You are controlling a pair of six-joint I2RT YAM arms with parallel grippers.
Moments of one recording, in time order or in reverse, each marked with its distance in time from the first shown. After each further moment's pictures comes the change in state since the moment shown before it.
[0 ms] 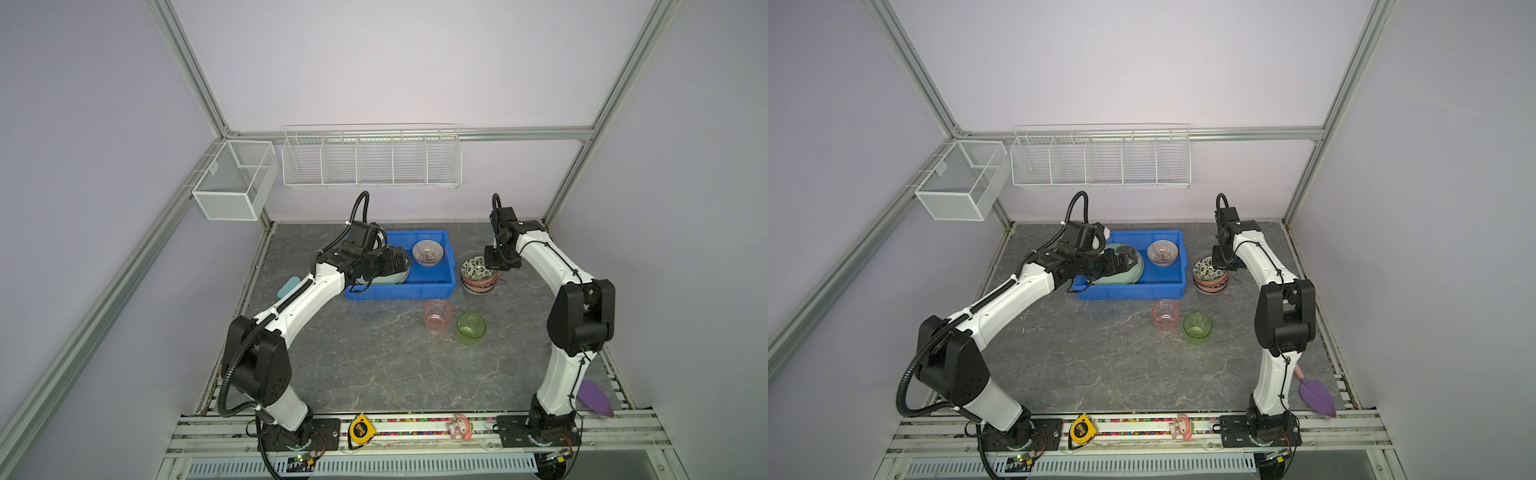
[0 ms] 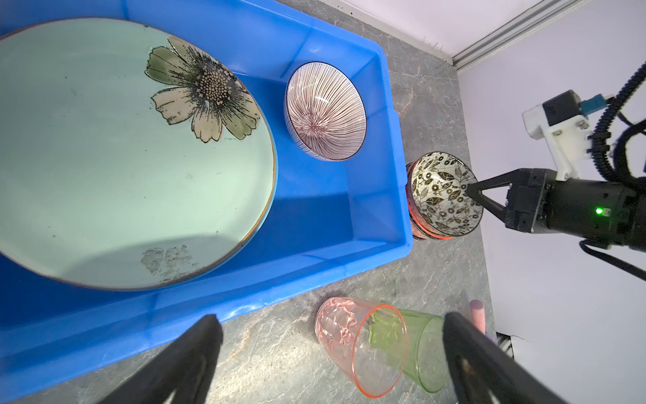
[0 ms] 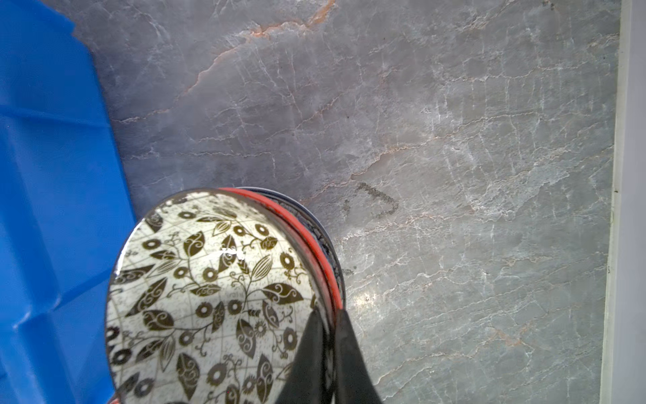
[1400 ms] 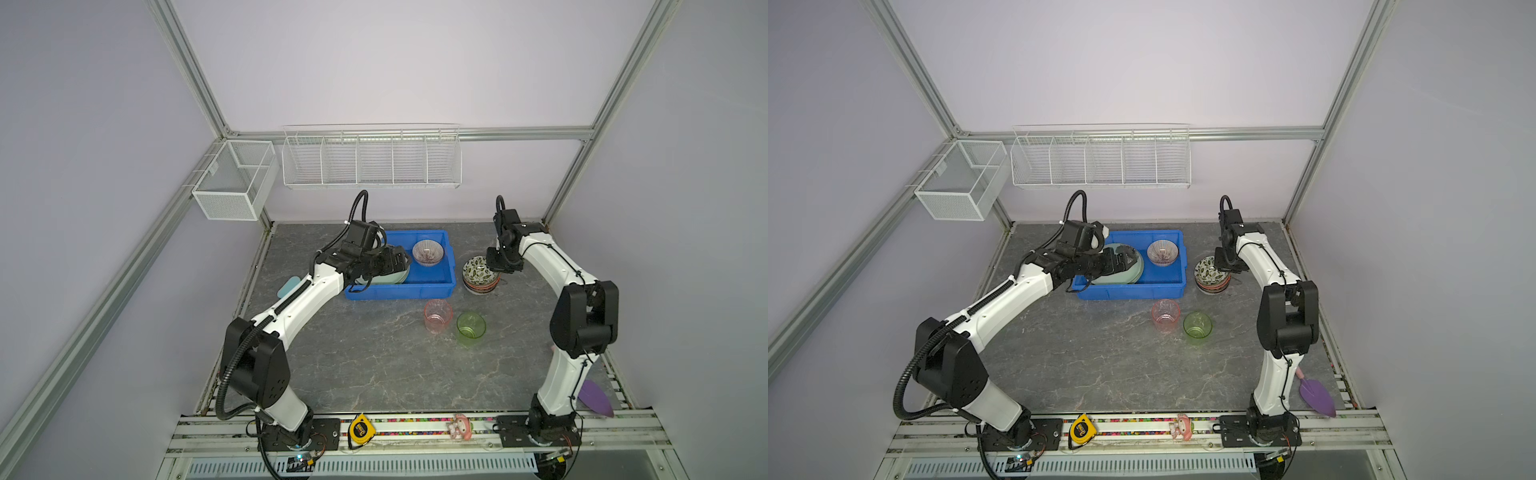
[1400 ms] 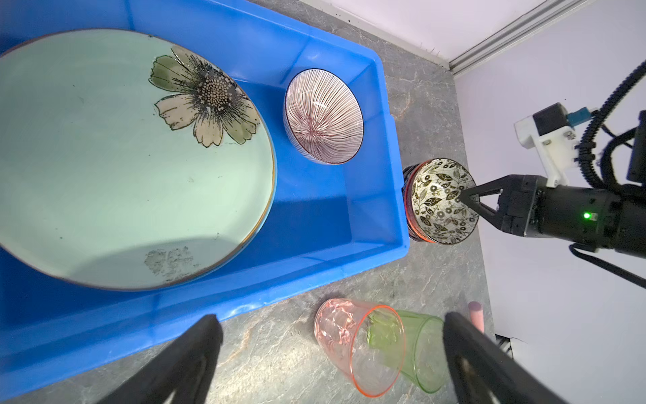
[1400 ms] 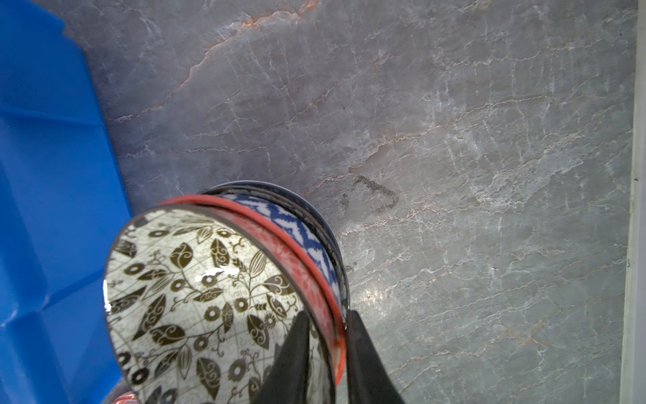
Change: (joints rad) left arm 0.000 -0.009 0.000 0.000 -0.006 0.000; right arm -0.014 -0.020 -0.039 0.021 -0.024 0.014
